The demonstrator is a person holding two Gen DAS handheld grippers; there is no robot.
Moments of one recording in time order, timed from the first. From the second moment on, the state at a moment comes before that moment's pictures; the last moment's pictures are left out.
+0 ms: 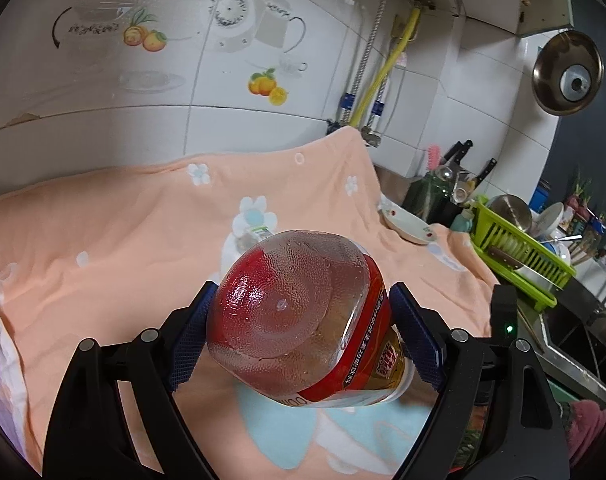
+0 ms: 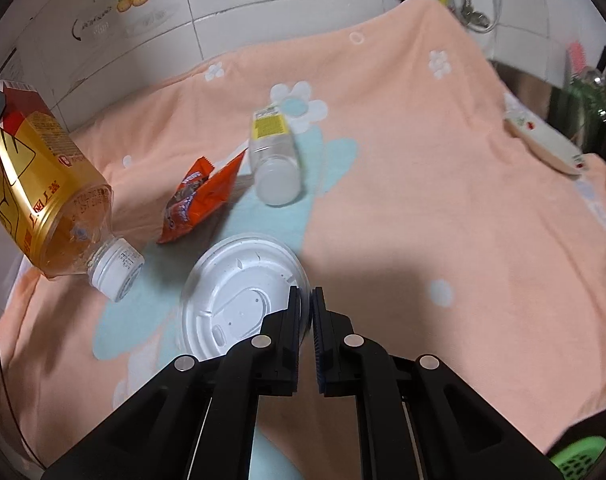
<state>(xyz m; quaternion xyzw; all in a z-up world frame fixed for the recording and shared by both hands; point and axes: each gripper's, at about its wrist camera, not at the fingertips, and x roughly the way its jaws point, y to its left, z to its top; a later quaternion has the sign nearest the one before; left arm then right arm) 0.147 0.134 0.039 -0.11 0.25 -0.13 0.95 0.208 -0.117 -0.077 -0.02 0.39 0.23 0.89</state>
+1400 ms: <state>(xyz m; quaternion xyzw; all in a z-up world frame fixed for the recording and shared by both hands) 0.092 -0.154 -0.001 -0.02 0.30 -0.39 0.87 -0.010 -0.413 -0.106 0.06 0.38 -0.06 0.92</state>
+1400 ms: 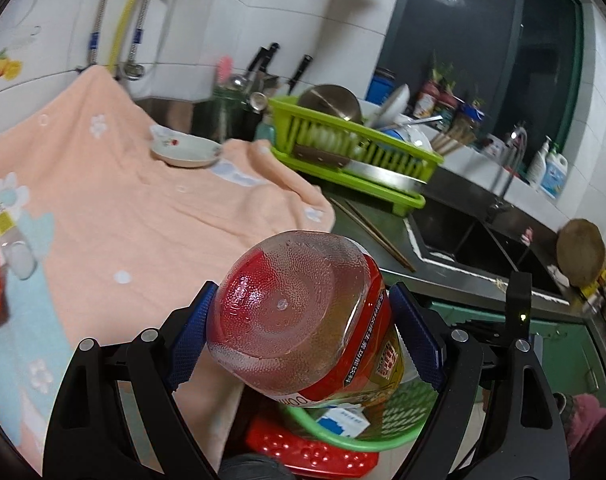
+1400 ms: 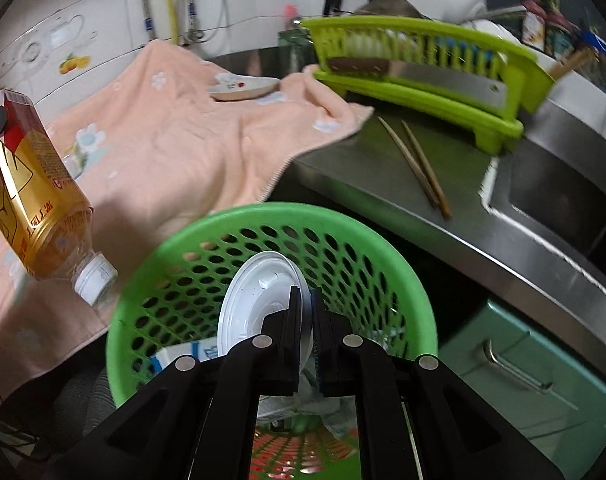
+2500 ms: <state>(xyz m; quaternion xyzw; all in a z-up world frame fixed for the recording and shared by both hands) 0.101 -0.234 -0.049 0.03 0.38 -0.39 0.84 -0.041 -0.439 -0.107 0.10 0.35 -0.06 0.93</state>
